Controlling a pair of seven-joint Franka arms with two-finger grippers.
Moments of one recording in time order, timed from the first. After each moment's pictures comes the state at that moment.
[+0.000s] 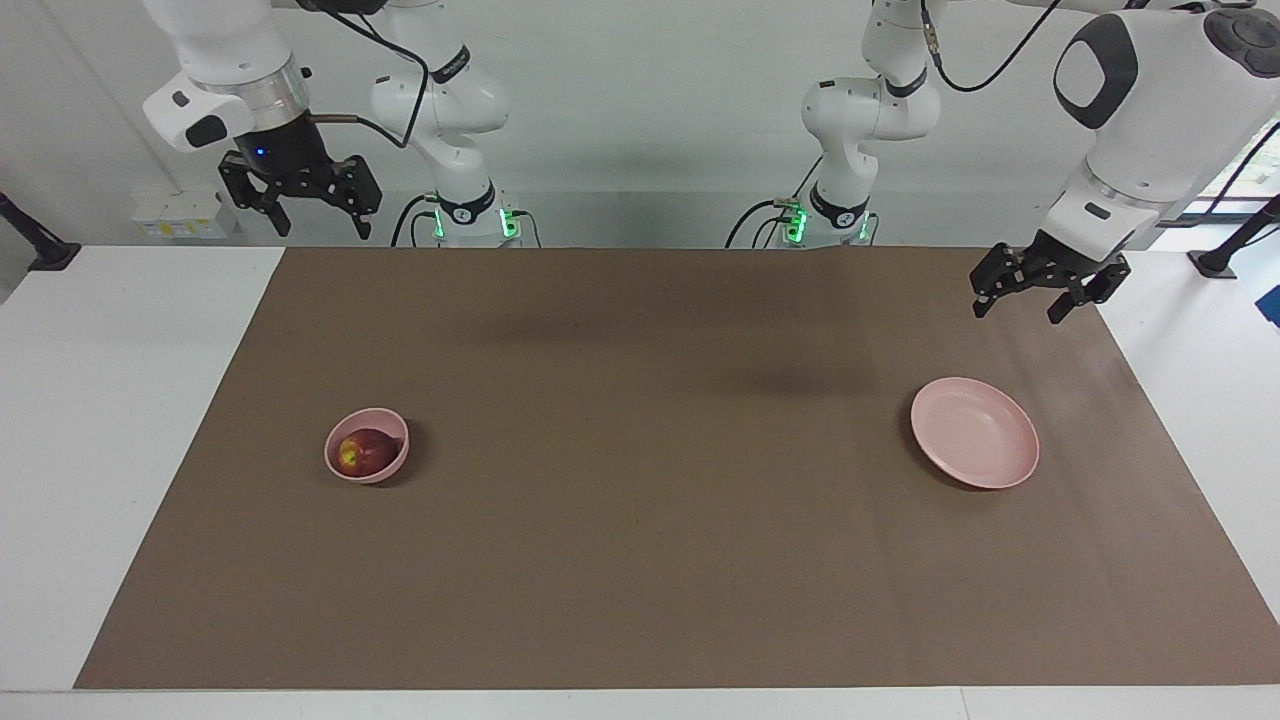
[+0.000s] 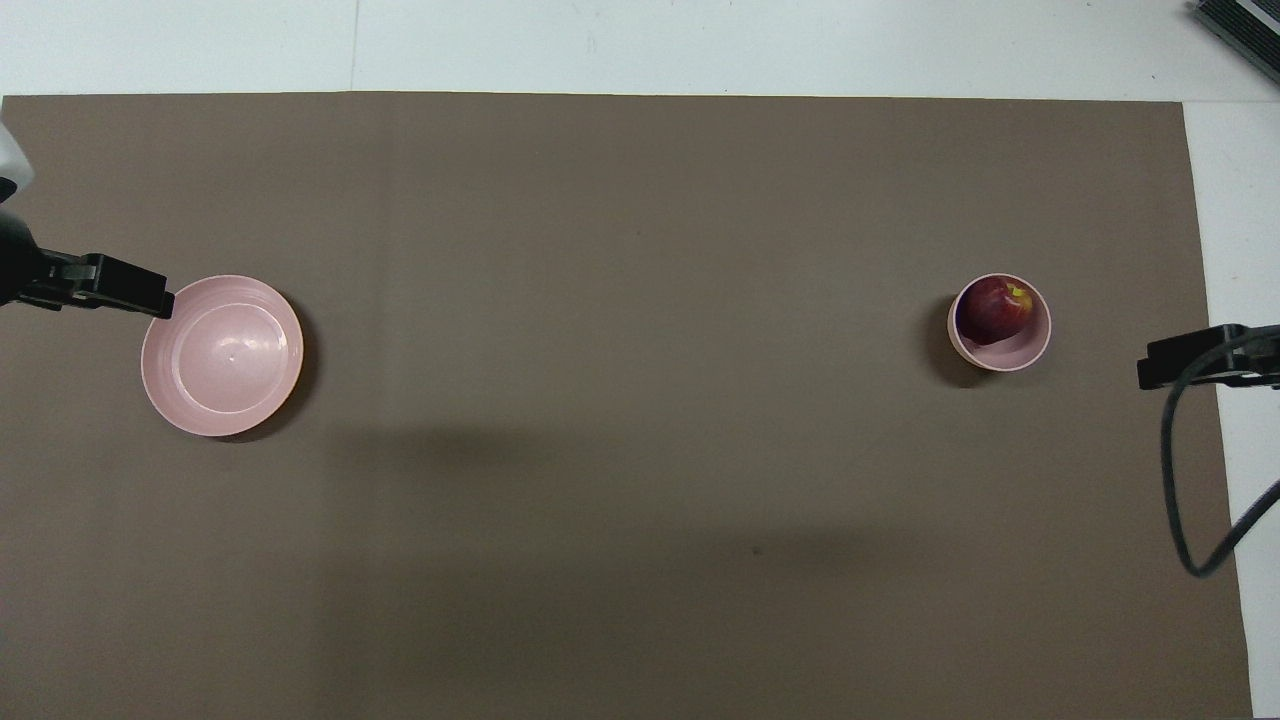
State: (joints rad) left arm -0.11 0.07 0.08 -1.56 -0.04 1.63 0.12; right arm 0.02 -0.07 -0.01 -1.53 -0.03 1.43 0.03
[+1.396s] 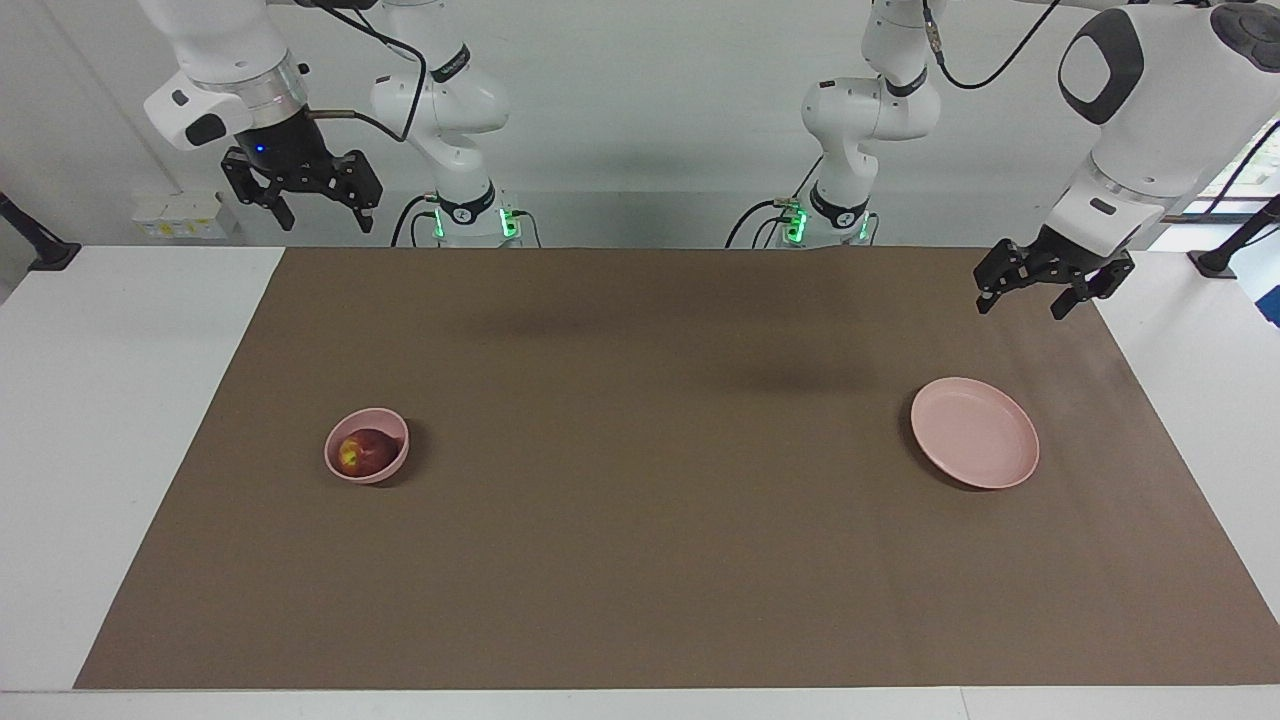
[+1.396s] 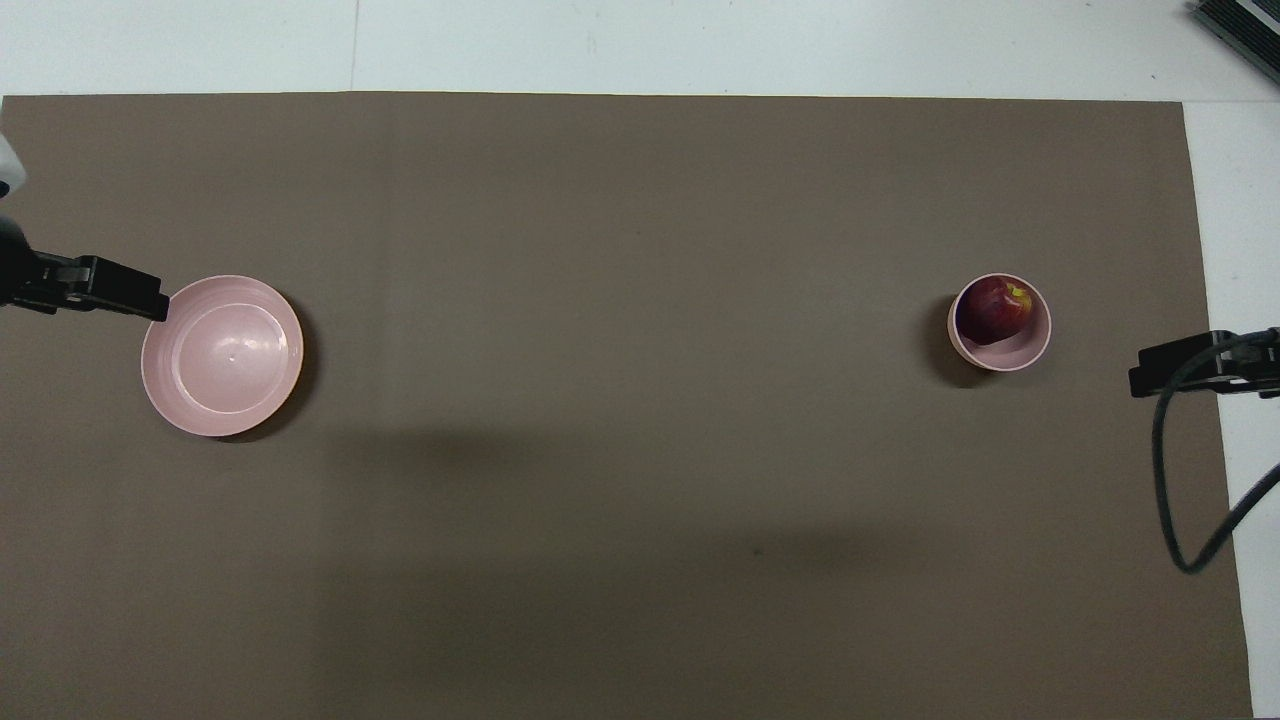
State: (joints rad) left arm -0.11 0.06 0.09 -1.56 -0.04 1.62 0.12; right arm 0.02 -0.07 -0.02 -1.56 -0.02 1.43 0.03
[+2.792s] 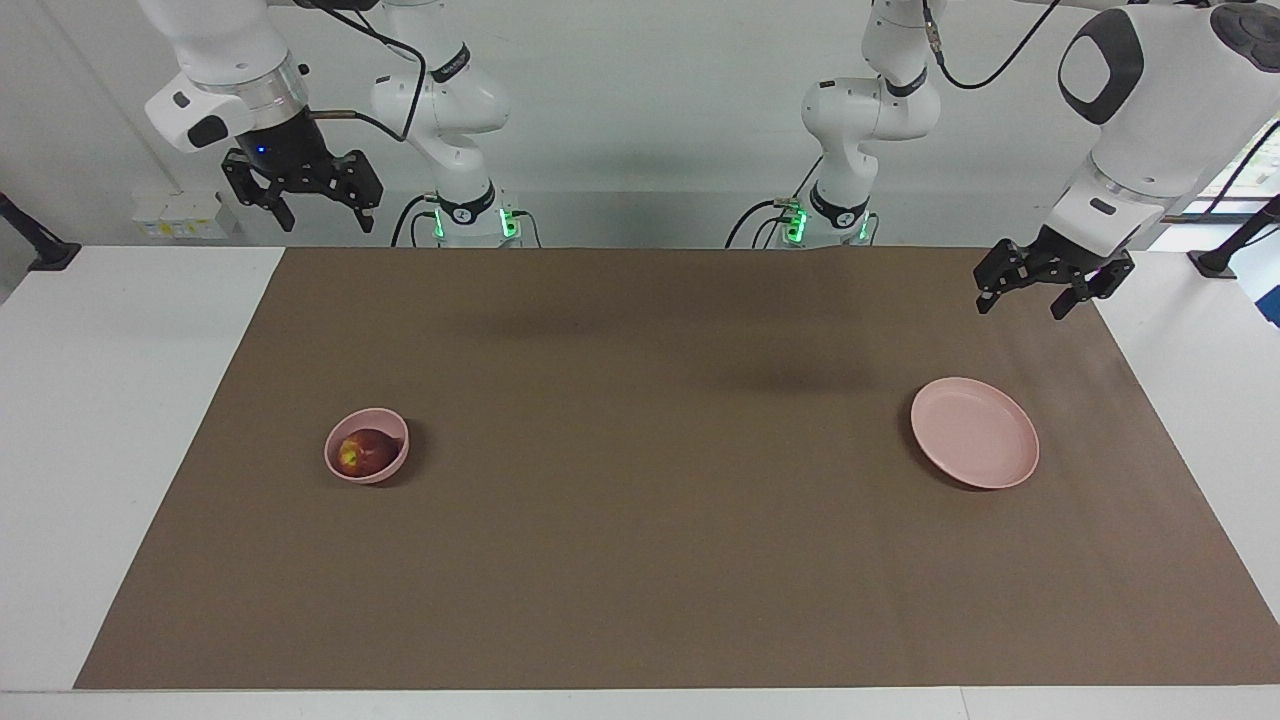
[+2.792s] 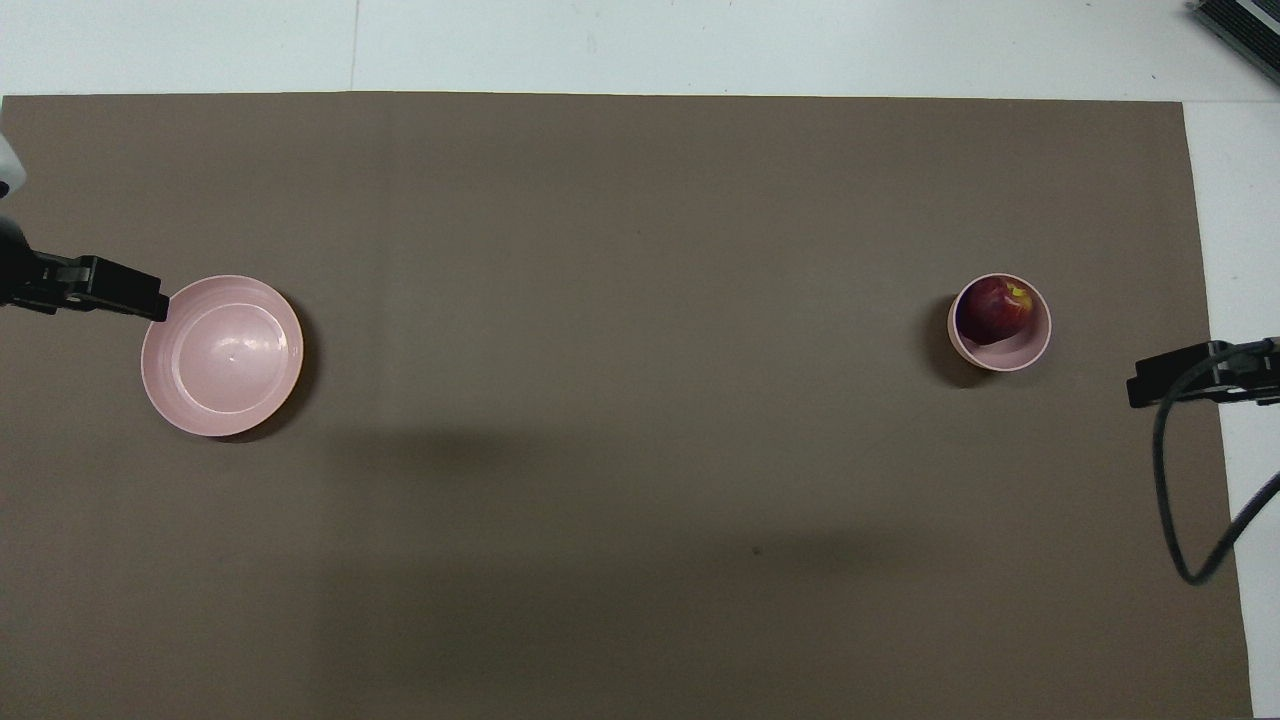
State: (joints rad) left arm -0.11 0.06 0.09 -1.56 -0.04 1.62 0.12; right arm 0.02 -0.08 -0.02 -1.57 -0.02 1.42 0.00
